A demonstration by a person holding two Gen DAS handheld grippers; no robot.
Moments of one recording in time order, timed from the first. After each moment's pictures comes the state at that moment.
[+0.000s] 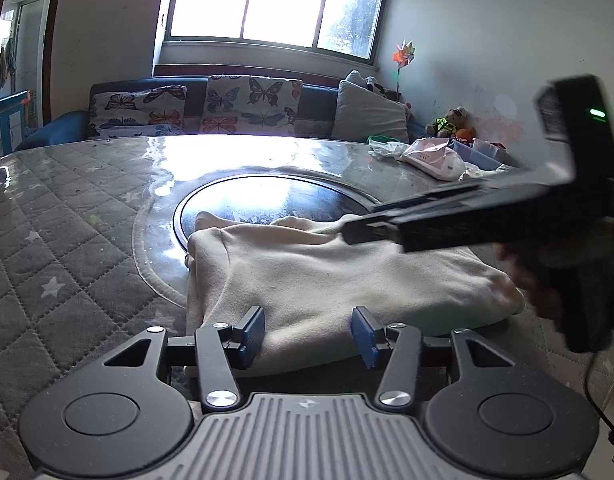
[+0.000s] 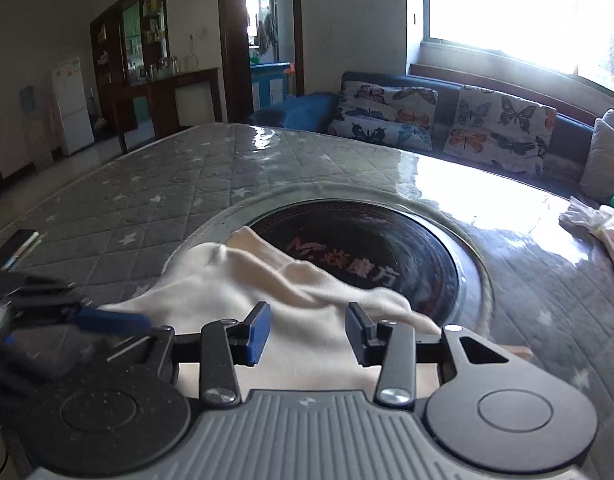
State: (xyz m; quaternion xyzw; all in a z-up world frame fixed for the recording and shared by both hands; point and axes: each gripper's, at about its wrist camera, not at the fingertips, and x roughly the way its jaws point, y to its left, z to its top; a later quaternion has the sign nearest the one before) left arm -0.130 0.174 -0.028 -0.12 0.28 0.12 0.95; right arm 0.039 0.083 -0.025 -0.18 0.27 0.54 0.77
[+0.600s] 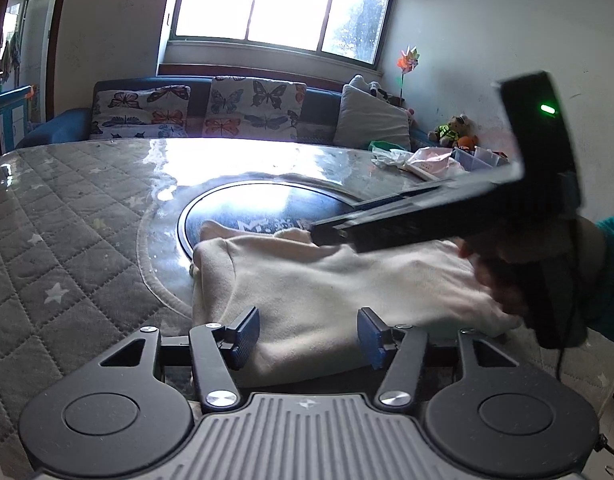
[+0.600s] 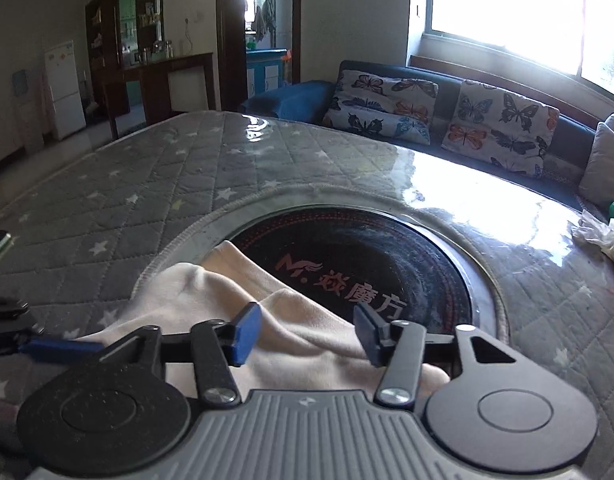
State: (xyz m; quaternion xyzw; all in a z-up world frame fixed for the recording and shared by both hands) left arm -0.129 0.183 -0.021 -0.13 0.27 0.13 0.94; right arm 0.043 0.099 -0.022 -0.19 0.27 0.54 0.77
